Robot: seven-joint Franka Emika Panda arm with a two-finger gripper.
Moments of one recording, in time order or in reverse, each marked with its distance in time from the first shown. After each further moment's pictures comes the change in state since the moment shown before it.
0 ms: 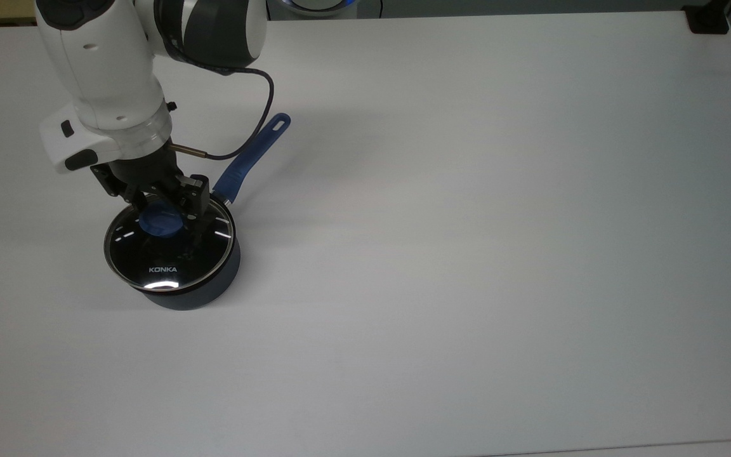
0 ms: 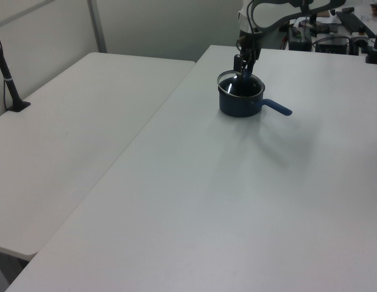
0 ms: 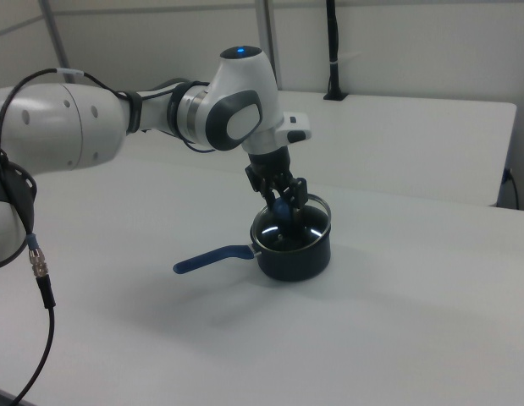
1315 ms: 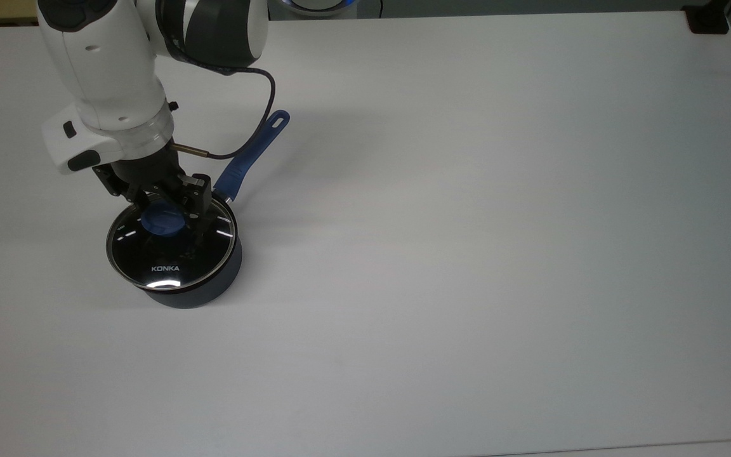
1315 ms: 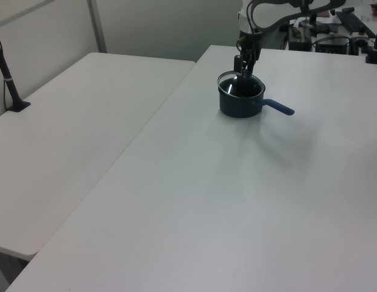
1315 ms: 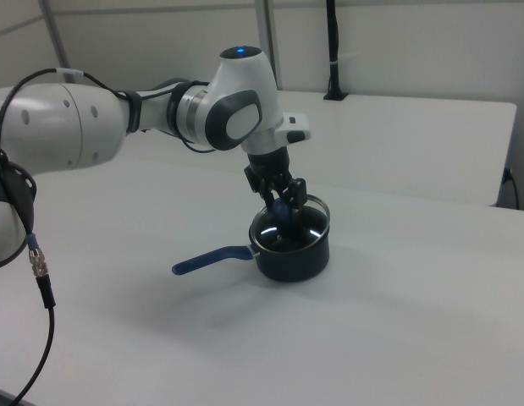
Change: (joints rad) arm 0.002 0.000 0.000 0.000 0.000 -0.009 -0.006
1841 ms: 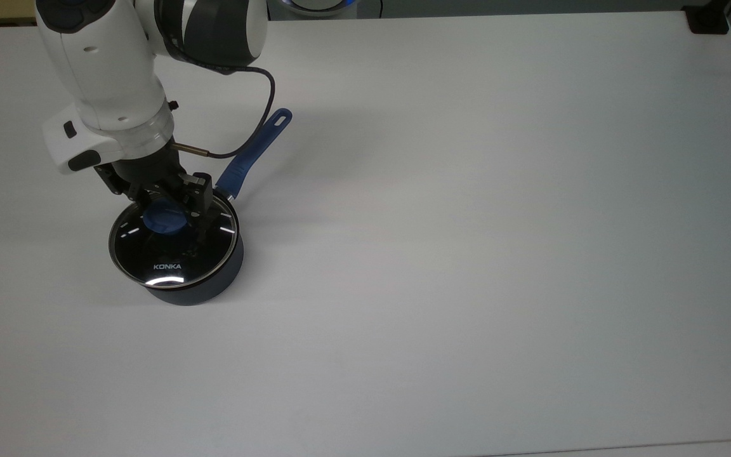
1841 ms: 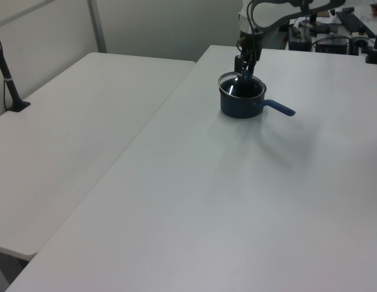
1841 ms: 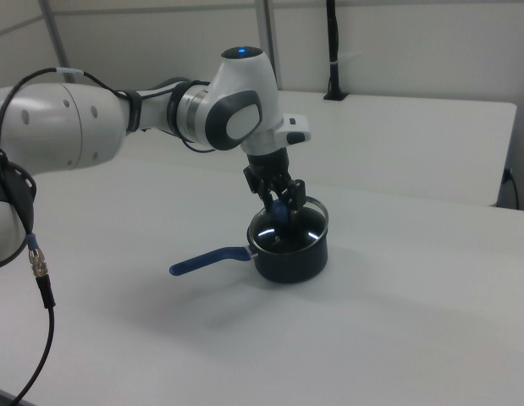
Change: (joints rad) arm 0.000 -0.001 -0.001 0.000 0.009 -0.015 0.000
